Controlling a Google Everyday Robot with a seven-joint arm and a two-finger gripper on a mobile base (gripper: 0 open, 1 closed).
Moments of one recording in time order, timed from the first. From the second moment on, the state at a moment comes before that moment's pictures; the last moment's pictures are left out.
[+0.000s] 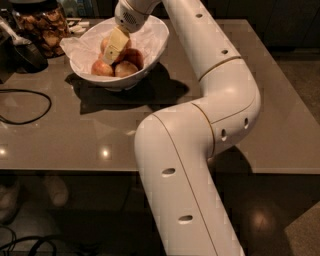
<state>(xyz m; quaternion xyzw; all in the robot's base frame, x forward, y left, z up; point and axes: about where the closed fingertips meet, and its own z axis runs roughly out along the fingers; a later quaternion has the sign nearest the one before) 0.762 0.122 0.934 -0.63 0.71 0.16 0.28</state>
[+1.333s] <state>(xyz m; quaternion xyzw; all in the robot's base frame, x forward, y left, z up) 0.764 0.126 0.931 -0.63 0.71 0.17 0.28</state>
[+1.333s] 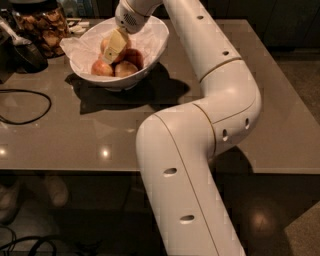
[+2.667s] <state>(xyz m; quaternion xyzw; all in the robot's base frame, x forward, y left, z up) 0.748 0.108 0.950 -0.61 0.72 0.17 0.28</state>
